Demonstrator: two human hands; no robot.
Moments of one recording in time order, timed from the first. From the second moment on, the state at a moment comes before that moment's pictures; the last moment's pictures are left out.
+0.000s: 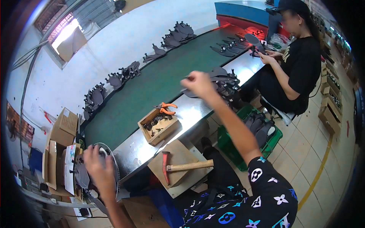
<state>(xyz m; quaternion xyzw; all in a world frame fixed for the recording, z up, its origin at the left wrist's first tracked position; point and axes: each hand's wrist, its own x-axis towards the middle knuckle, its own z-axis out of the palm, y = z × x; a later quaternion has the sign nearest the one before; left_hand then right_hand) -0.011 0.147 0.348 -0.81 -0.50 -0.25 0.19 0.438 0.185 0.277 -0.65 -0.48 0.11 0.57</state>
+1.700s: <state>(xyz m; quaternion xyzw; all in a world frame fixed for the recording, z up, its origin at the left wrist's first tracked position) 0.136 0.179 0.285 -0.78 -0.32 -0.46 -0.27 0.329 0.012 0.220 -0.52 -0.41 0.34 0.67</state>
